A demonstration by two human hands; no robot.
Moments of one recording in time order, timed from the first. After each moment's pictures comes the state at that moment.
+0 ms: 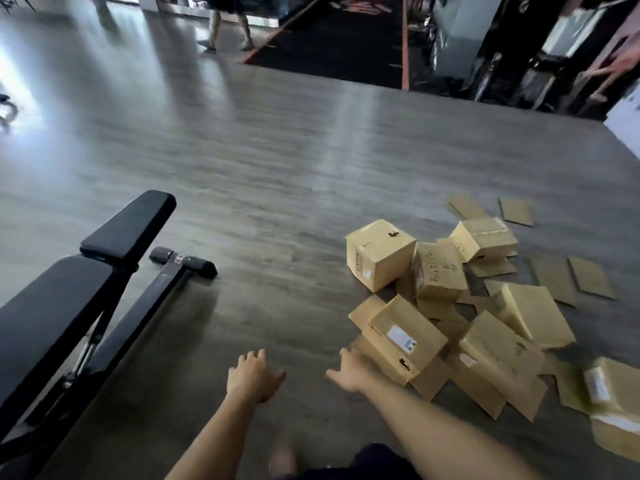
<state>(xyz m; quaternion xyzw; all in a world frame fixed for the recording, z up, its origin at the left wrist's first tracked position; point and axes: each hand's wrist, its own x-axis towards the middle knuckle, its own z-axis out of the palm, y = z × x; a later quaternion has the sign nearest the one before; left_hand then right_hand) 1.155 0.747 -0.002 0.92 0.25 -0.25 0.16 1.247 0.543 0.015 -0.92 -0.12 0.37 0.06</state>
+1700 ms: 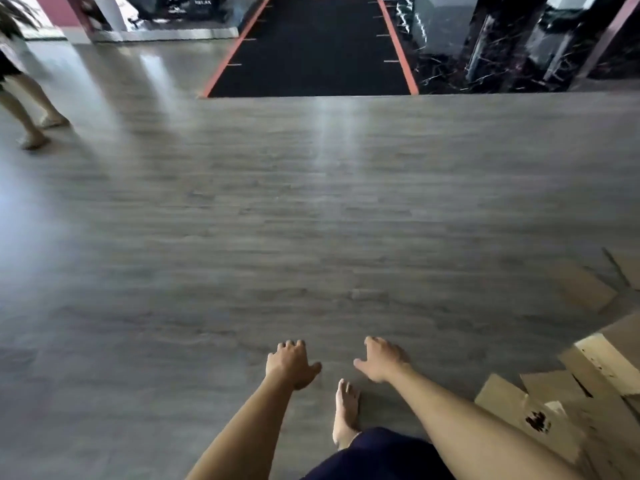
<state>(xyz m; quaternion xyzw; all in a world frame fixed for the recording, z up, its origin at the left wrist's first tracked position) 2.122 1.253 -0.005 0.94 0.11 -0.31 0.09 2.167 1.047 -0.003 -0.93 -0.06 0.35 0.08</state>
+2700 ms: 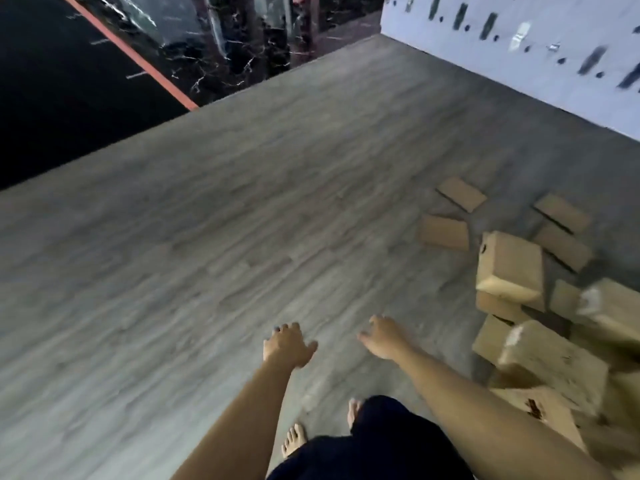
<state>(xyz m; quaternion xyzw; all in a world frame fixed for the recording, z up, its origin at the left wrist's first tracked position) 2.781 1.106 0.006 0.90 -0.23 -0.36 0.01 2.667 0.916 0.015 -0.86 0.34 0.28 0.25</state>
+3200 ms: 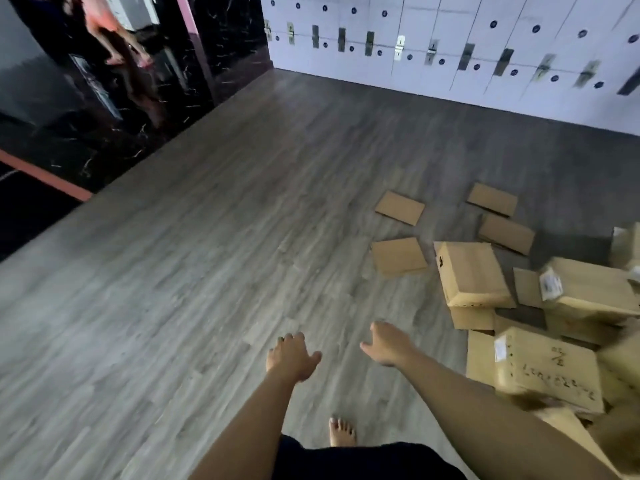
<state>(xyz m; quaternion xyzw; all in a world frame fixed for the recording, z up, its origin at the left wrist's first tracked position) 2.951 0.827 0.011 0.86 -0.38 -0.33 -0.05 2.787 0.673 0.001 -0.81 0.45 0.25 0.29</state>
